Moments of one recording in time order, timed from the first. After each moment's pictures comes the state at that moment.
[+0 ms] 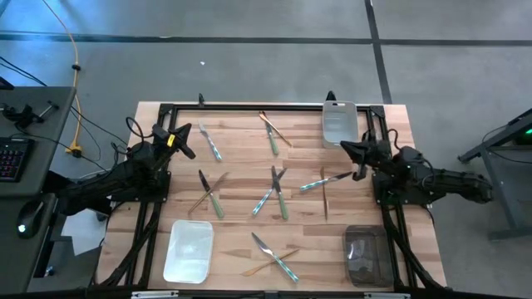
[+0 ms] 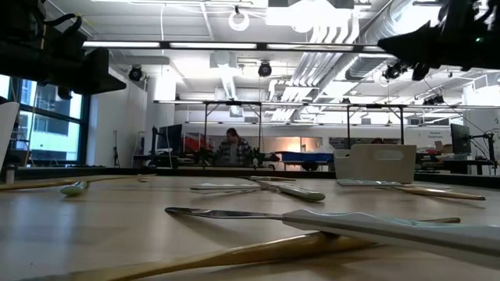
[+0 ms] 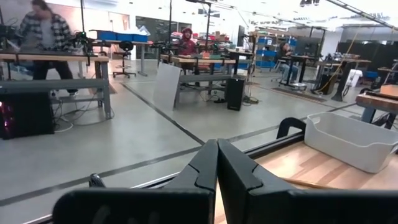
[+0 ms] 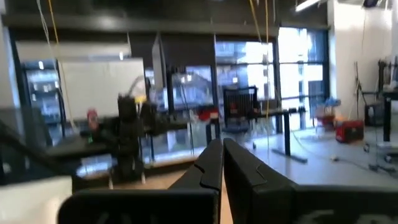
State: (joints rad) left arm 0.39 0.00 0.03 0.03 -0.56 -0.04; right arm -0.20 0.17 0.04 0.39 0.14 0.02
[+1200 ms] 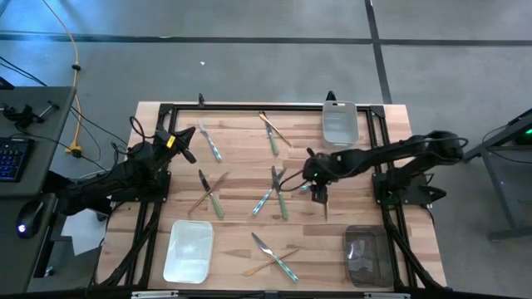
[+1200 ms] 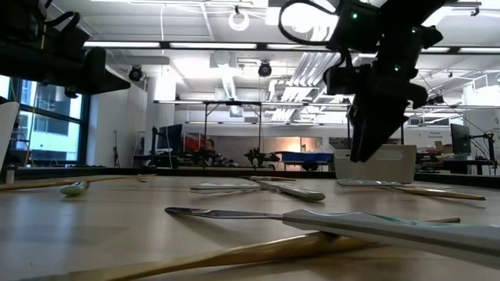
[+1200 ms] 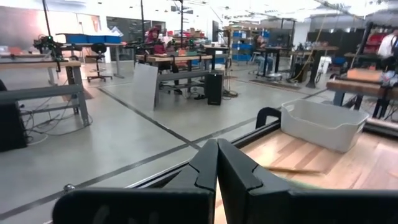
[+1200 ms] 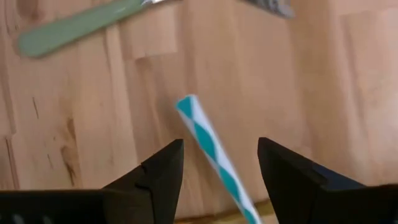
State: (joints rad) left arm 0.39 0.00 0.03 0.01 -0.45 0.01; right arm 0.00 1.47 0.79 -0.50 0.05 0.13
